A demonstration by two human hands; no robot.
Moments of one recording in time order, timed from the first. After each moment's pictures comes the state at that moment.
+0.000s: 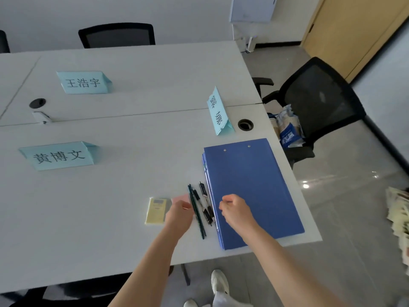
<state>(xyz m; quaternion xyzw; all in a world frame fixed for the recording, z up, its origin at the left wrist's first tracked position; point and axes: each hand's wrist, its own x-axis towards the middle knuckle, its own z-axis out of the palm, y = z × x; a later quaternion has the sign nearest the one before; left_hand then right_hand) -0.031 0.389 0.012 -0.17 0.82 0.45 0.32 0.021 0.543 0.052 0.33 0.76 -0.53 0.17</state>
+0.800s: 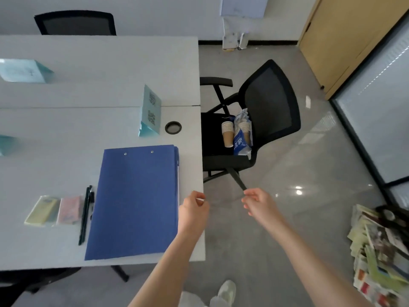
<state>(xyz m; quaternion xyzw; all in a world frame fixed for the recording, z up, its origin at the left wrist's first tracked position) 0.049 0.776 0.055 -0.16 0.83 0.48 0.23 0.078 0.962 0.035 0.33 0.80 -0.48 0.15</state>
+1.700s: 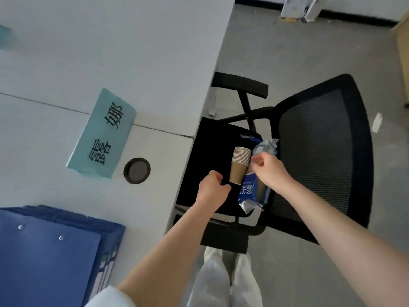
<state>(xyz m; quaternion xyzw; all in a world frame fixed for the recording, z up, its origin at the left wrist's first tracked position) -0.296 0.956 -0.091 -0.19 0.82 0.47 0.26 -0.356 1.128 -0.078 0.09 0.89 -0.35 0.26</state>
